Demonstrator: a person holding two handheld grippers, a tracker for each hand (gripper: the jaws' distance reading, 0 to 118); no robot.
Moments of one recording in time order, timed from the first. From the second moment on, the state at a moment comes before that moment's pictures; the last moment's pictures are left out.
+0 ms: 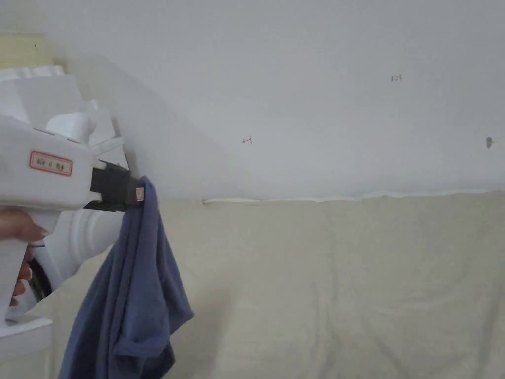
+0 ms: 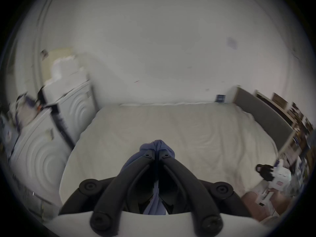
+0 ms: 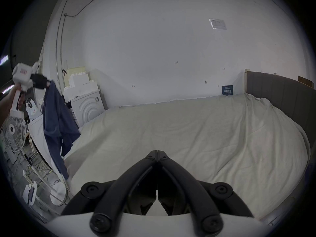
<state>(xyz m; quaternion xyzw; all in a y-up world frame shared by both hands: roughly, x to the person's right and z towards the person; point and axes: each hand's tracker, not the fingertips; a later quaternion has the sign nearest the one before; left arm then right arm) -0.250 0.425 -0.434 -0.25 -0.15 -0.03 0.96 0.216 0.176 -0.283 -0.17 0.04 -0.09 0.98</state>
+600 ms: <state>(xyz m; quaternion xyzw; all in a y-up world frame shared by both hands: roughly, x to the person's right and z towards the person) 0.151 0.211 -0.506 -0.44 -0.37 -0.14 0.81 0.312 0.156 -0.242 -0.18 -0.05 -0.12 0.97</state>
